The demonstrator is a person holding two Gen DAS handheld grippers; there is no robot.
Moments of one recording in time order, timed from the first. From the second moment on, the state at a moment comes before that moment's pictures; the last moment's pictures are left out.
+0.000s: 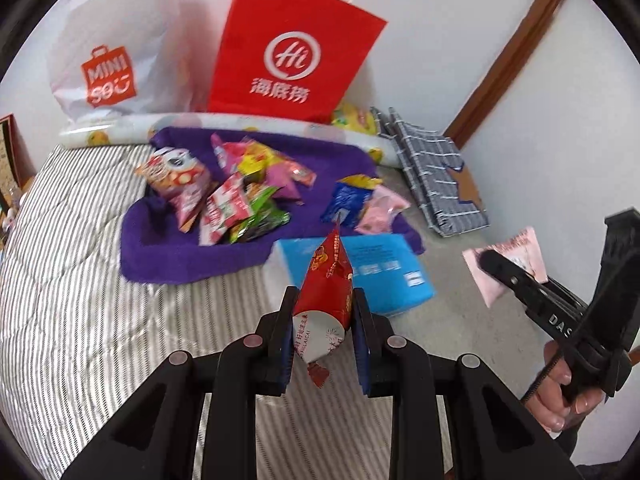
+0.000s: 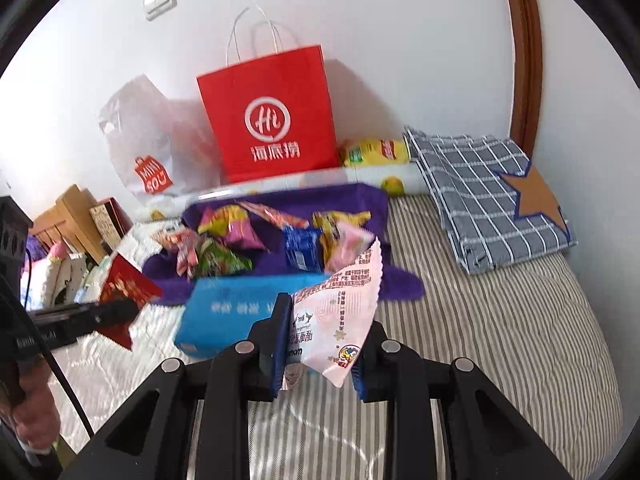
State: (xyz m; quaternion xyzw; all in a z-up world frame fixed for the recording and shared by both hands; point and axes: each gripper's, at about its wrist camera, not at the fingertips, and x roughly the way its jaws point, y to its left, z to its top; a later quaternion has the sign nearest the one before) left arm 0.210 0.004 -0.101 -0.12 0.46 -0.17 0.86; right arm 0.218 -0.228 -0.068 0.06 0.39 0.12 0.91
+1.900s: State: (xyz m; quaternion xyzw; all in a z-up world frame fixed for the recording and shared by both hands) left arm 0.381 0.030 -0.148 -0.18 0.48 -0.15 0.84; right arm 0.398 -0.148 -0.143 0.03 0.47 0.17 0.86
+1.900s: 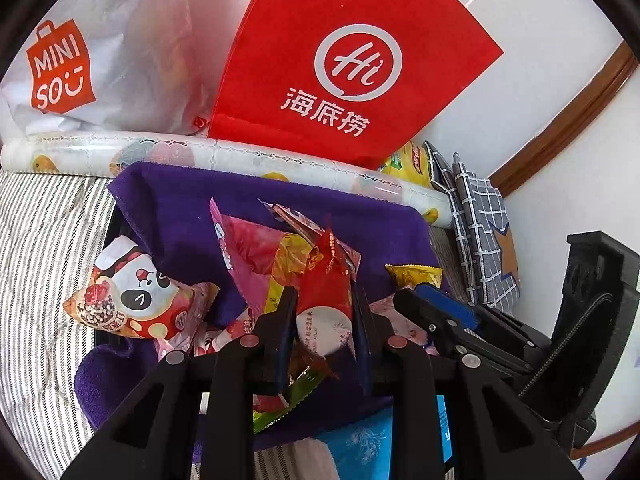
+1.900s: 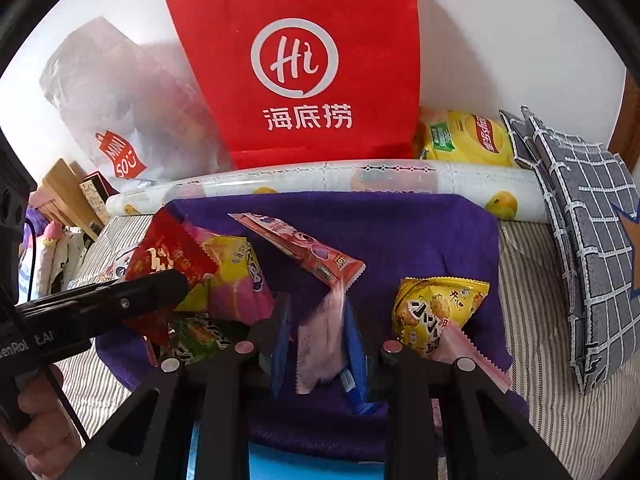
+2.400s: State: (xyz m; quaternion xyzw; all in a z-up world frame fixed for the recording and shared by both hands) left arm 0.377 0.032 -0.149 -0.17 0.48 -0.13 0.85; right arm 0.395 -0.151 -0.142 0.02 0.47 0.16 0.87
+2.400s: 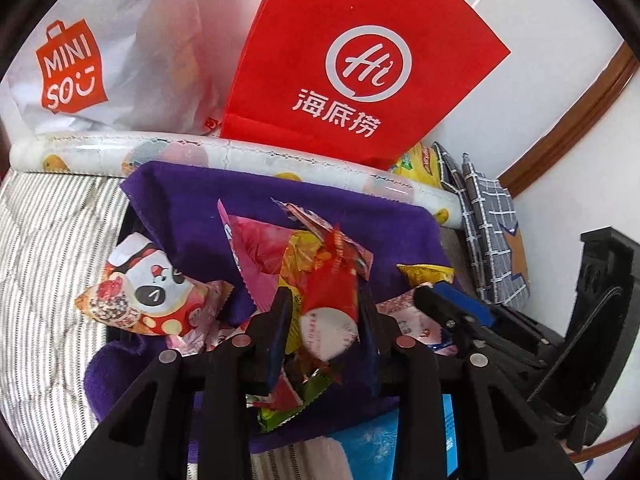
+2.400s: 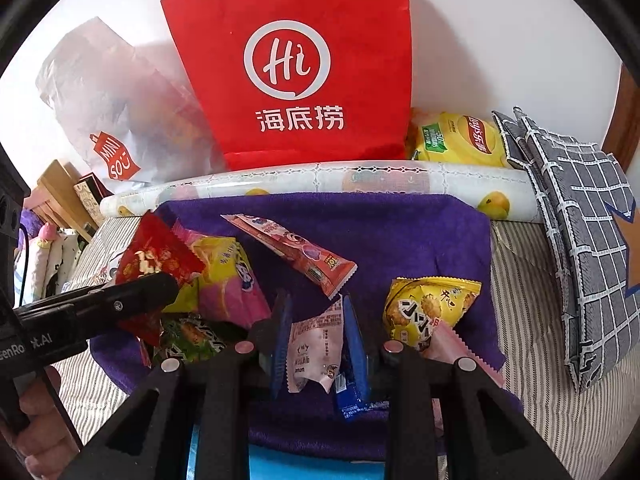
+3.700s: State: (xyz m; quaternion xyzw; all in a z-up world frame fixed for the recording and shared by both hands) left arm 0.106 -0.035 -0.027 -0.05 0.37 -0.06 0.93; right arm 0.104 -0.221 0.010 0.01 0.35 0.03 0.94
